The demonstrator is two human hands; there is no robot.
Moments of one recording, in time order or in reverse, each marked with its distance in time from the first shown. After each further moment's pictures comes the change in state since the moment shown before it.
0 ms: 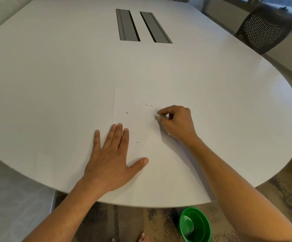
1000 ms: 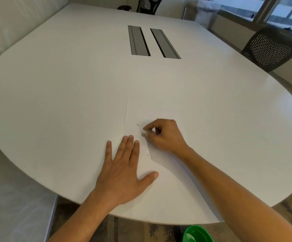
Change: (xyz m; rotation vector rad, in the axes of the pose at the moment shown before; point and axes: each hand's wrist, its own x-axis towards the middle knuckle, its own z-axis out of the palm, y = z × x) left_hand -0.003 -0.001 0.000 -0.013 0.006 0.024; right_hand 0.007 -0.034 0.034 0.003 -0.201 -0.208
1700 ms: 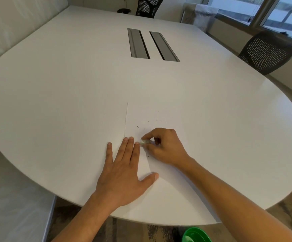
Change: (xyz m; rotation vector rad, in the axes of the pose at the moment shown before) left_hand 0.002 0.000 0.002 -0.004 0.006 -0.008; right_hand -0.023 -0.005 0.004 -0.062 -0.047 -0.060
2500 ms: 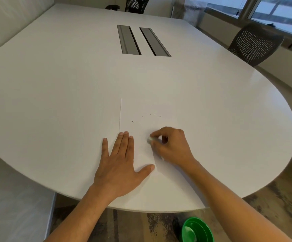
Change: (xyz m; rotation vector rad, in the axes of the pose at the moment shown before) left_hand -0.002 -0.002 0.000 -0.009 0.011 0.004; right_hand -0.036 -0.005 -0.012 0.019 0.183 0.164
